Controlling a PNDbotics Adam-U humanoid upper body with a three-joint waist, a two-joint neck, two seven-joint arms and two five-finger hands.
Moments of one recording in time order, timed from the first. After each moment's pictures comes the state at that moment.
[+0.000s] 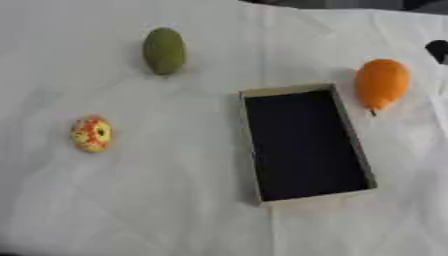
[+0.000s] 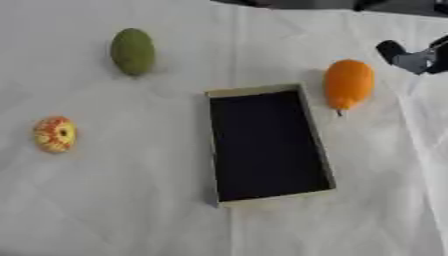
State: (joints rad) left arm -0.42 0.47 0.29 -1.98 0.20 -0.33 0.04; right arm -0.86 -1.05 0.29 -1.54 0.32 -0.48 0.48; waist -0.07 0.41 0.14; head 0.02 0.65
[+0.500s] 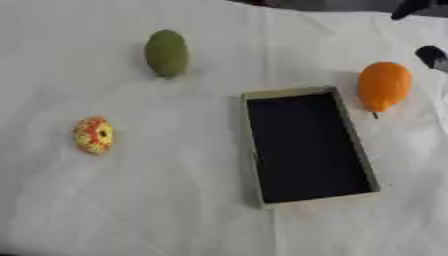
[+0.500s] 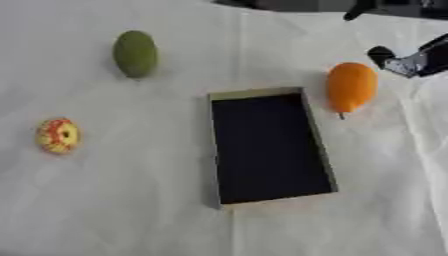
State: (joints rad) left arm -0.42 0.47 0.29 -1.98 0.21 -0.33 0.03; right arm -0.90 -1.00 0.31 -1.48 0.27 -0.41 0.56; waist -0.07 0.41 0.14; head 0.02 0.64
